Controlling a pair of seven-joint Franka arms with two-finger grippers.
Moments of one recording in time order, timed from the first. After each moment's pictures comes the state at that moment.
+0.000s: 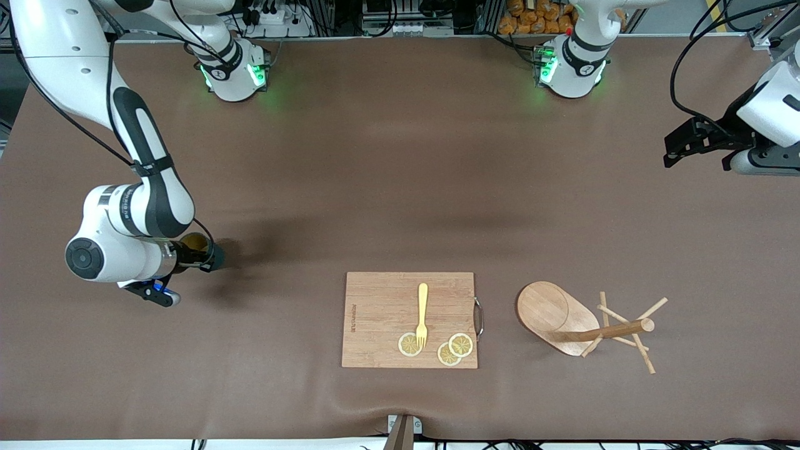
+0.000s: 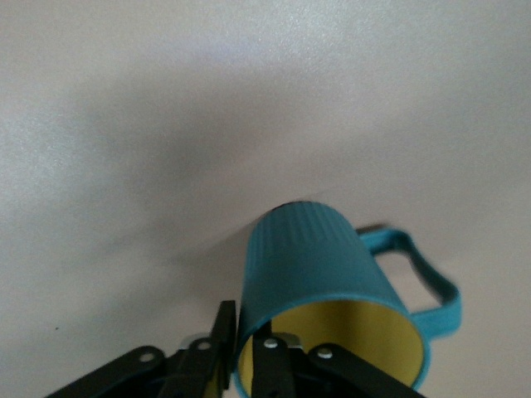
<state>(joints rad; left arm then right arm) 0.00 -0.01 -0.10 -1.56 0.00 1.56 -0.04 0.00 0.57 0.02 -1.72 0.07 2.03 0.37</state>
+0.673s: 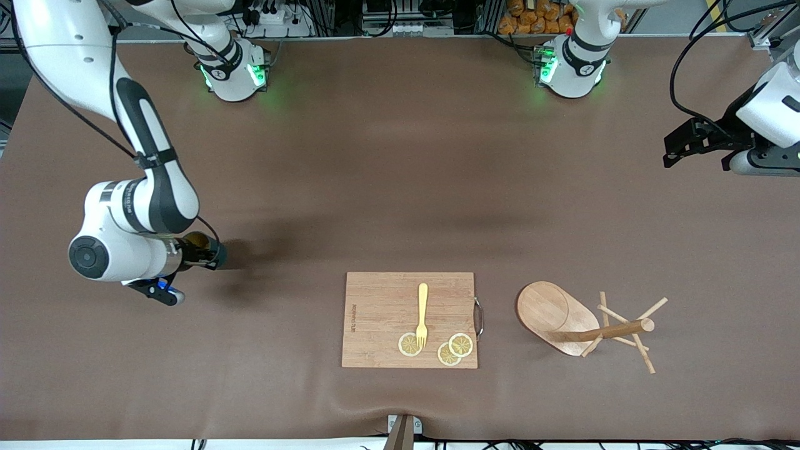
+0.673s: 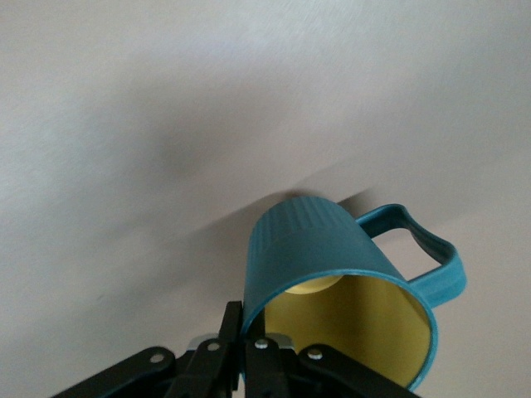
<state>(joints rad) 0.00 -0.01 -0.10 -1.56 0.00 1.56 -0.04 0.06 0.52 0.03 -1.69 0.09 1.94 0.50</state>
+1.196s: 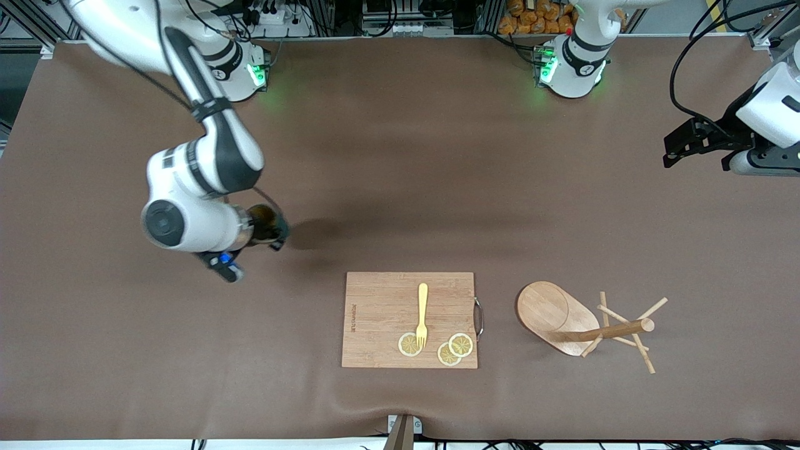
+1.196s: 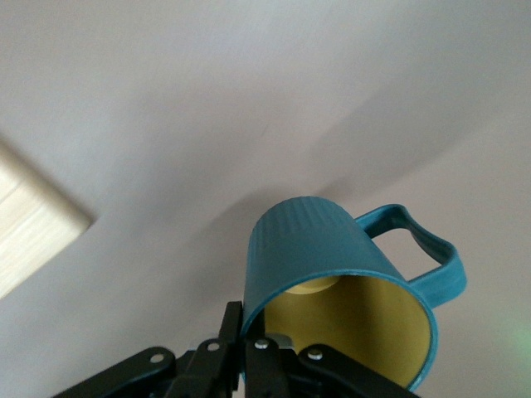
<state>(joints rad) 0.00 -0.01 -0.10 -1.56 0.00 1.56 -0.04 0.32 0.44 0.04 -1.69 0.25 1.90 0.93</state>
